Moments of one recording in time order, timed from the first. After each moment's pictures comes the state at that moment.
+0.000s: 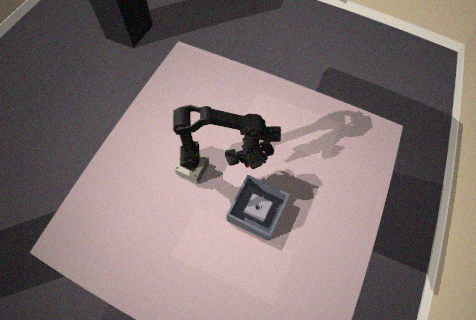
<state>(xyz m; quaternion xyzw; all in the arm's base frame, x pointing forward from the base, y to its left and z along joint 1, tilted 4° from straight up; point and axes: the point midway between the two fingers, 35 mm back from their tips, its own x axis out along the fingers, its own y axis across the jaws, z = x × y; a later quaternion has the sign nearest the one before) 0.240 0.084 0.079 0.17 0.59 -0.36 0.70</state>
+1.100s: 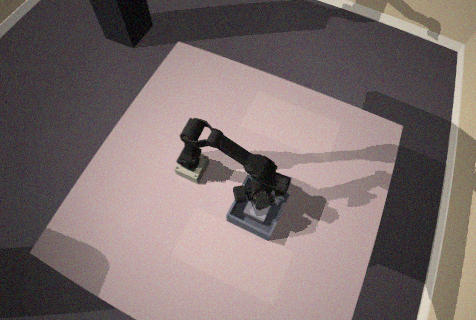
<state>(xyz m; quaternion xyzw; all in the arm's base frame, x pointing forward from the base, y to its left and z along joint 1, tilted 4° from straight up) 0.335 -0.039 0.070 0.24 0.55 -0.40 0.70</state>
